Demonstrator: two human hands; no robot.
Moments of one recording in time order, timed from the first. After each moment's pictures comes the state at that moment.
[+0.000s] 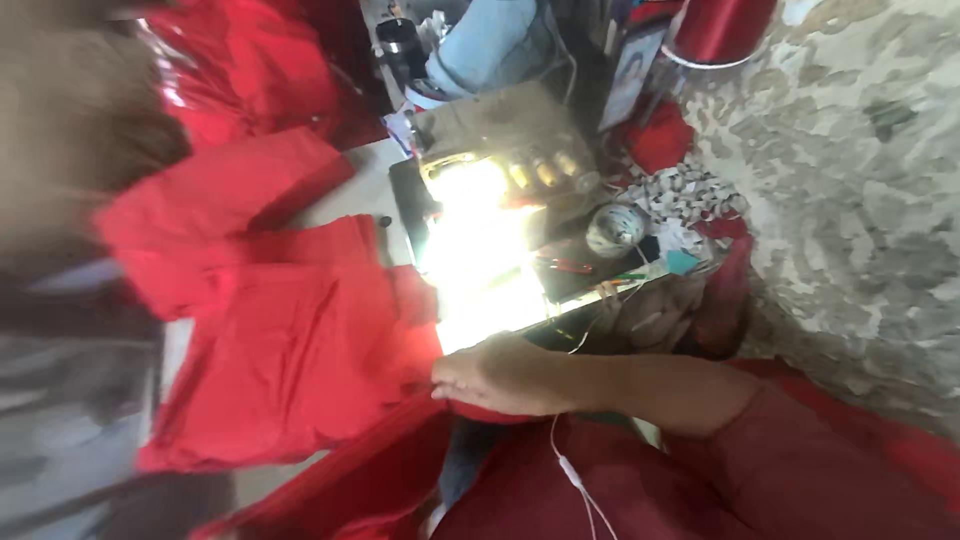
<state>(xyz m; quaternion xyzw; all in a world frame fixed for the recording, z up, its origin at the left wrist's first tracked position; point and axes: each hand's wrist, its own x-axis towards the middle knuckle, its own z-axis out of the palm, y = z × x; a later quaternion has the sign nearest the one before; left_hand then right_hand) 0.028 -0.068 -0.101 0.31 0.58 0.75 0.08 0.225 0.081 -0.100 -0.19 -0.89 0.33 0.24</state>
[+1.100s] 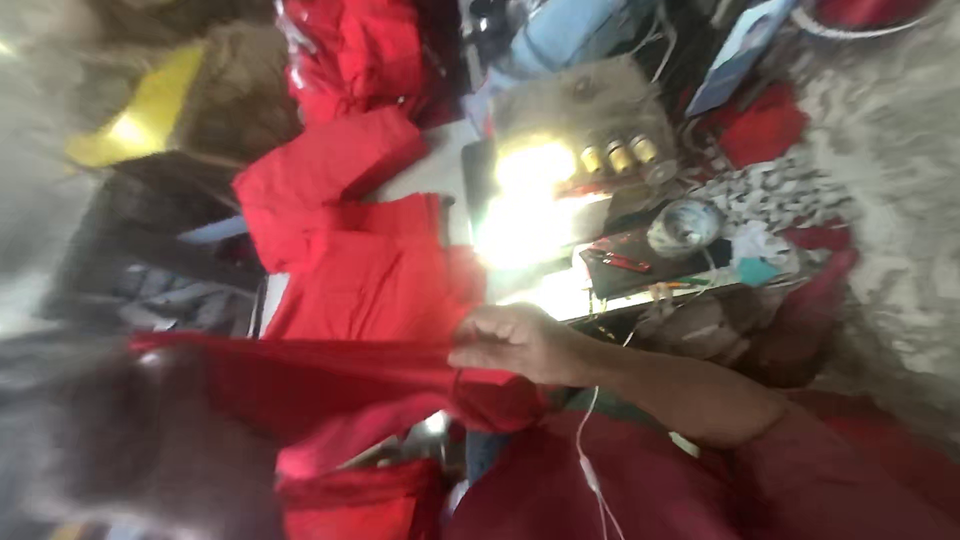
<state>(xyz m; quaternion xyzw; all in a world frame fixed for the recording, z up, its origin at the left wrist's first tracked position) -0.053 -0.033 -0.036 0.49 0.62 0.61 0.01 0.217 0.084 -0.084 -0.11 -0.75 0.55 0.35</state>
